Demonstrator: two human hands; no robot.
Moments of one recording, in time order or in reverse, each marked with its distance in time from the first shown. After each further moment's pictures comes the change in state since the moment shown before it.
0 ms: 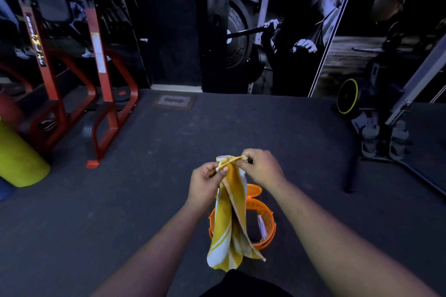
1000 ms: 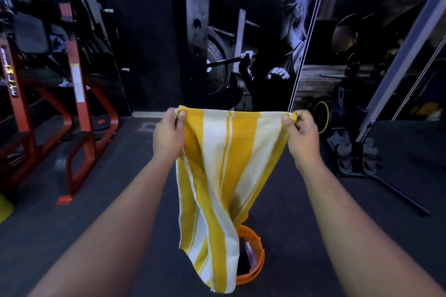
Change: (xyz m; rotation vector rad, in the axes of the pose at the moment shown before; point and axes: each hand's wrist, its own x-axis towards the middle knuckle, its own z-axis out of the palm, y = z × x) left_hand 0.116 0.150 -0.012 0.573 0.276 0.368; right_hand 0.027 0.022 -0.156 0.670 0.644 0.045
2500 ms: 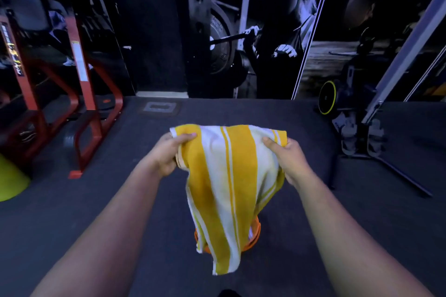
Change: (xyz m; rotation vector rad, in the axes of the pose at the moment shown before) left_hand -0.082 -0.015 0.013 -0.681 -0.434 -0.632; right_hand -0.069 0.042 -0.029 0.174 -0.269 0.484
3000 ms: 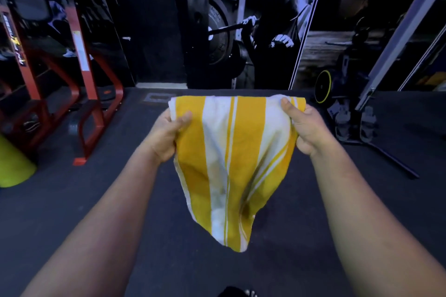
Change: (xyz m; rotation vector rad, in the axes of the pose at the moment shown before) left_hand -0.112 -0.004 -0.002 -0.008 -0.146 0.221; right_hand -0.099 -0.063 -0.026 0.175 -0.085 -0.071
